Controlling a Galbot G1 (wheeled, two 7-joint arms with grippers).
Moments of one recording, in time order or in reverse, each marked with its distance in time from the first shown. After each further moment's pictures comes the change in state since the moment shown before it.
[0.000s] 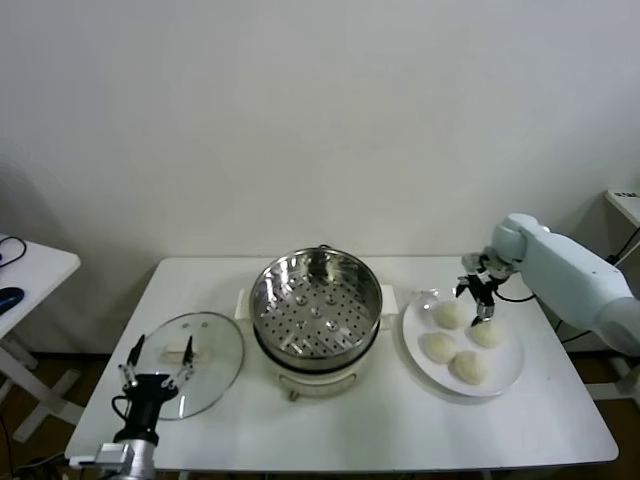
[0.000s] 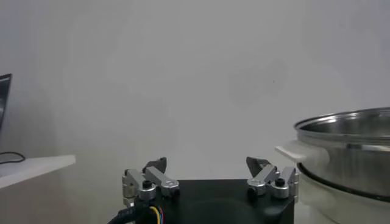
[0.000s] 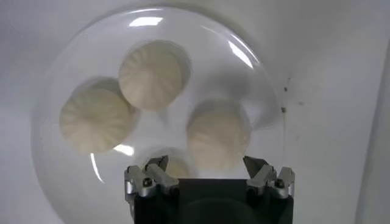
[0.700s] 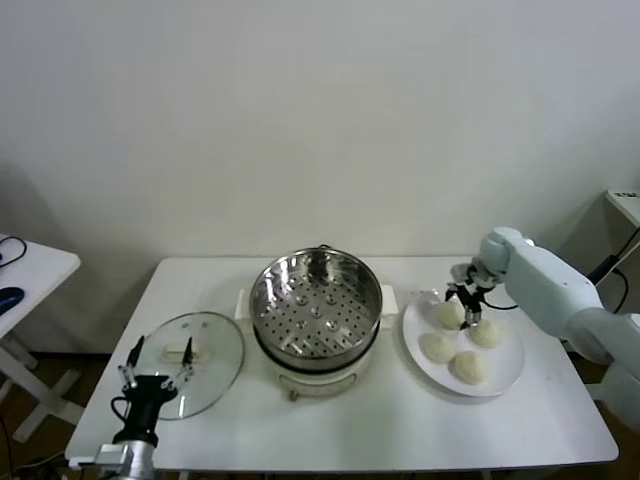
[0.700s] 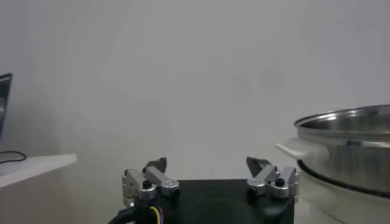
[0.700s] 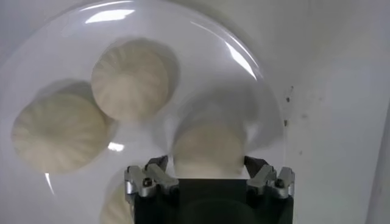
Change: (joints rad) left arm 0.004 -0.002 -0.007 0.000 0.004 0.001 0.003; right arm -0.053 0.070 0.099 -0.096 -0.085 0.052 0.043
